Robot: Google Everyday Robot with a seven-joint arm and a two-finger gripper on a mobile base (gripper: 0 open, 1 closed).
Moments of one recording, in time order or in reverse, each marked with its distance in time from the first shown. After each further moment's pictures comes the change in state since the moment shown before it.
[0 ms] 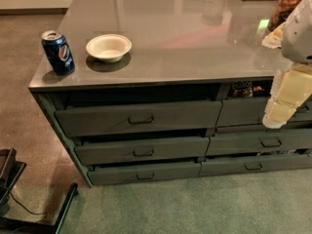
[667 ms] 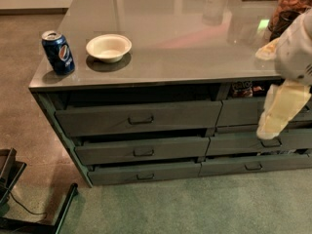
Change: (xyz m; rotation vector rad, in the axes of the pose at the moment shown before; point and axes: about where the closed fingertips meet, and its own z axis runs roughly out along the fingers) arm 0.004 0.006 0.026 0.002 -0.025 -0.028
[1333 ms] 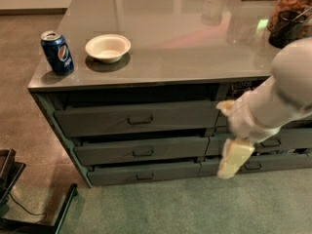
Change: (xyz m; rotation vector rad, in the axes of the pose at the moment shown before) arm -0.005 0.047 0.146 -0.082 -0.113 -0.050
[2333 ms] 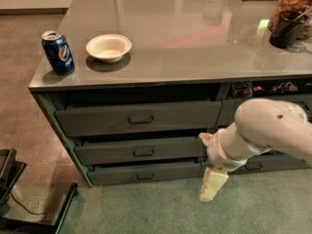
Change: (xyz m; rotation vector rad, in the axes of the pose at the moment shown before) arm 0.010 0.035 0.122 -0.081 -0.033 -0.009
